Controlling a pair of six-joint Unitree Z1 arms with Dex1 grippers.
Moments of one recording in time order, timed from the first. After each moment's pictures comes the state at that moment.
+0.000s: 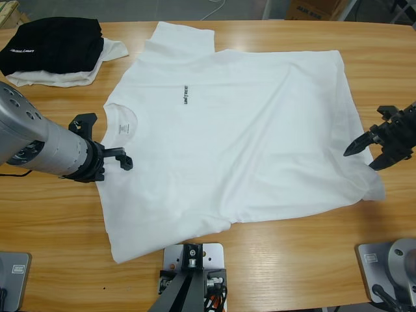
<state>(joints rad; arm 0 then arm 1) -0.92 1.80 -0.96 0.59 0.13 -1.00 -0.13 1.81 -0.99 1.02 0.42 0.21</state>
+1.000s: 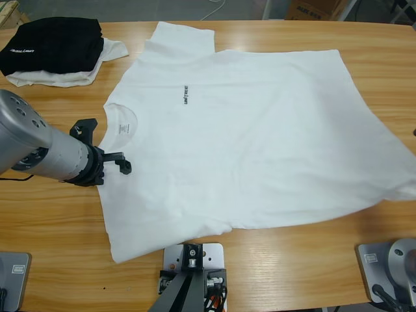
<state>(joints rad) -0.92 1.81 -0.92 0.56 0.13 -1.00 -0.16 1.68 -1.12 1.34 0.03 0.33</state>
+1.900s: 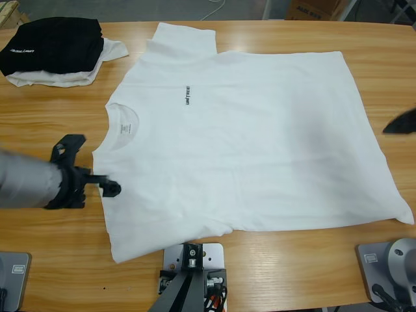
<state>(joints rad) -1.01 1.63 -0.75 0.49 0.12 -0.93 0.26 1.31 -1.16 1.22 0.21 0.34</state>
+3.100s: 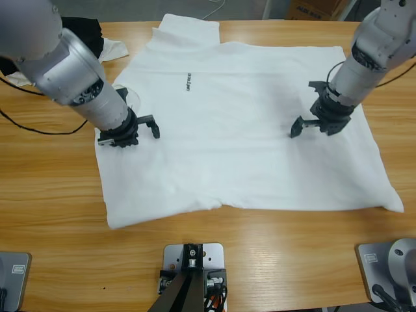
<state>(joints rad) -0.77 2.05 -1.30 0.70 0.03 -0.95 0.33 2.03 -1.25 0.86 0.08 0.25</state>
